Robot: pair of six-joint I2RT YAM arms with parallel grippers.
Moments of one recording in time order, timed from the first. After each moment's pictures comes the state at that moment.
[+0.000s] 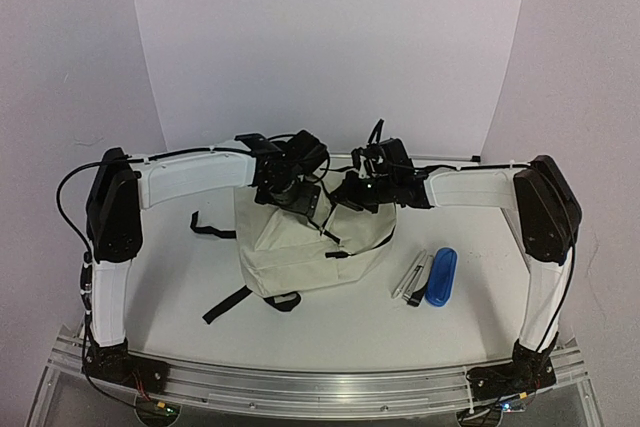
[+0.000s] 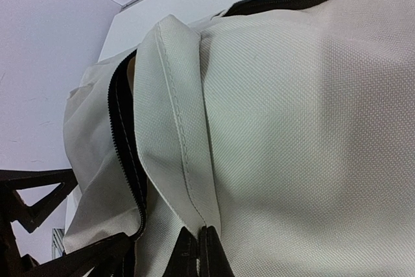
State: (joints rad) left arm -0.89 2.06 1.82 -0.83 -0.42 -0.52; right arm 0.65 1.99 1.40 -0.03 -0.24 0.71
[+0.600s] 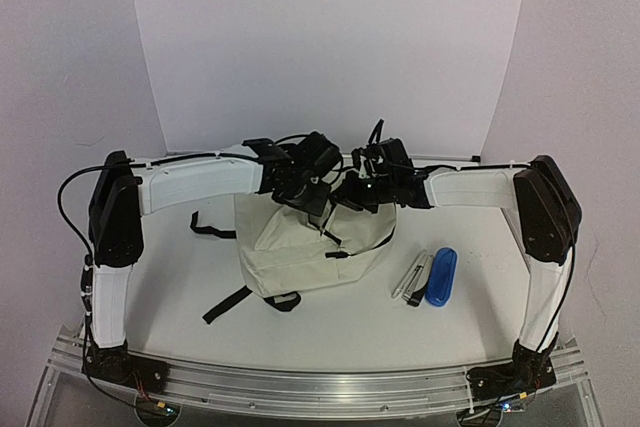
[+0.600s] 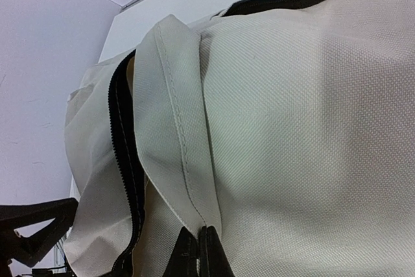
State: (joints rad) left arm -0.95 2.07 1.83 -0.73 -0.44 -0.44; right arm 0.65 1.99 1.40 -0.03 -0.24 0.72
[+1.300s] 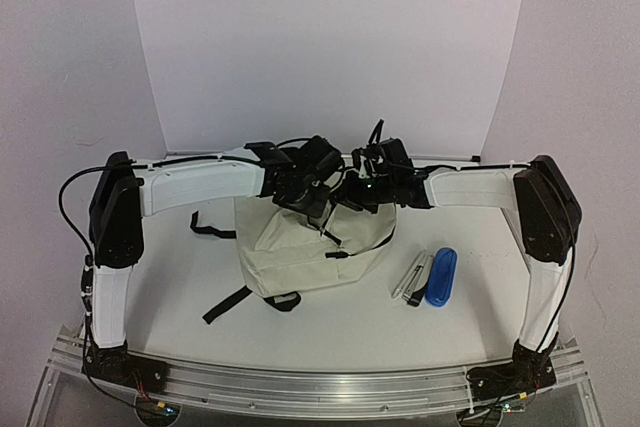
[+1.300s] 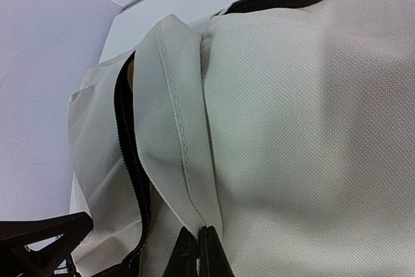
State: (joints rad) left arm -0.96 2.07 1.82 -0.73 -0.46 -0.47; right arm 0.65 1.99 1.40 -0.03 -0.24 0.73
